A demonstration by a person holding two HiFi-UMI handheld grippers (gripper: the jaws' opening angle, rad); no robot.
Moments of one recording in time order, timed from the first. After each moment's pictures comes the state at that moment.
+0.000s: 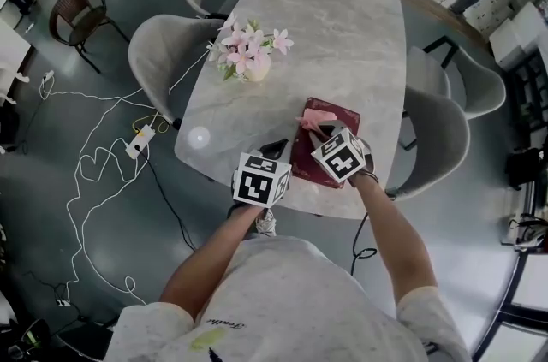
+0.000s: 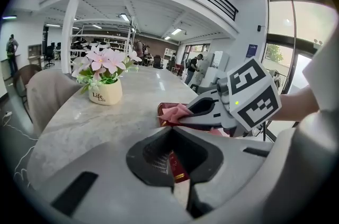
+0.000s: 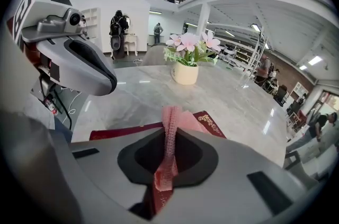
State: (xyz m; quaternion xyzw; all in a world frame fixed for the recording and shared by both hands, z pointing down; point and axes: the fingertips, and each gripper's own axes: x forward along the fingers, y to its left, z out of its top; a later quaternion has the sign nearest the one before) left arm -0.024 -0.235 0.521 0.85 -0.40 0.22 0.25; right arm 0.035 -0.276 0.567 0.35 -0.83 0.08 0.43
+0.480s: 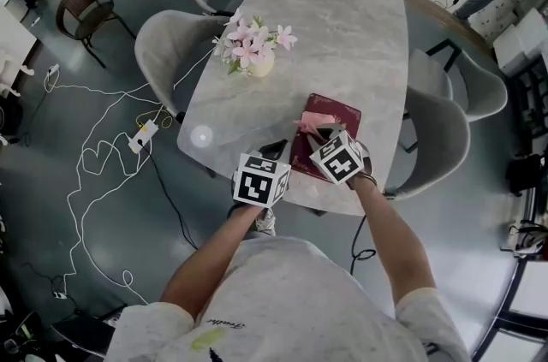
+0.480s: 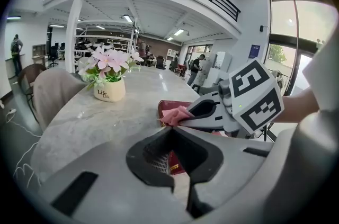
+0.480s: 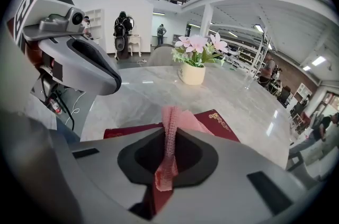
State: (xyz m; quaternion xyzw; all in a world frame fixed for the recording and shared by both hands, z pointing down) left arm -0.029 -0.216 0.520 0.85 -0.41 0.22 0.26; right arm 0.027 -0.253 0.568 0.34 -0.83 0.08 0.43
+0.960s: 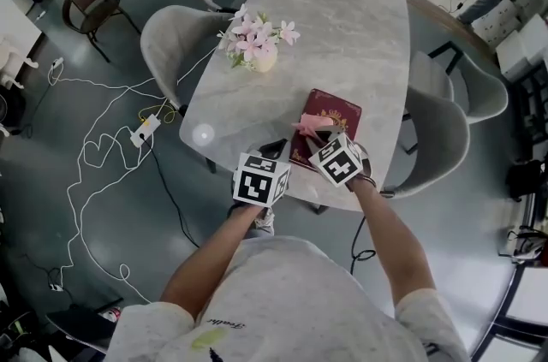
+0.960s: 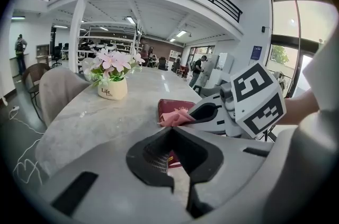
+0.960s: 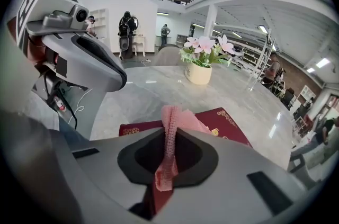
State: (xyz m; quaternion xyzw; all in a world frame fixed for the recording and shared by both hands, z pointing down) left arm -0.032 -0.198 0.515 0.84 -0.43 0.22 0.26; right arm 0.021 -0.229 0.568 0.32 -0.84 0.07 0.43
